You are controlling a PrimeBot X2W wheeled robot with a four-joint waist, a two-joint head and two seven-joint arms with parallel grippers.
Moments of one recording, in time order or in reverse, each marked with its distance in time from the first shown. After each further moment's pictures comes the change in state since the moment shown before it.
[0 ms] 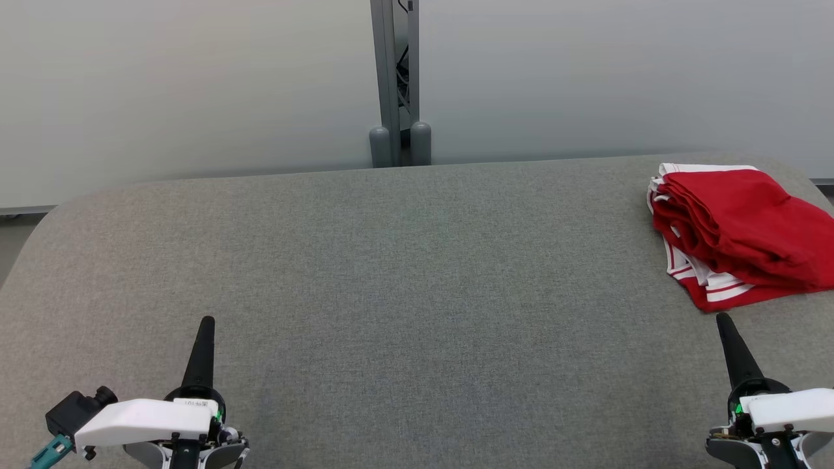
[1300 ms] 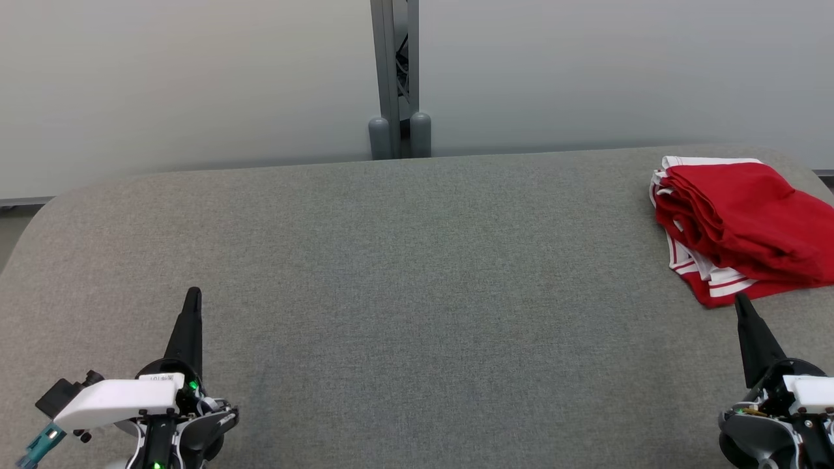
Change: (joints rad) left arm -0.074 0.000 0.039 0.024 -0.281 -0.045 0.070; right arm -0.051 0.006 -0.072 0.013 0.304 0.000 0.097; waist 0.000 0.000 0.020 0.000
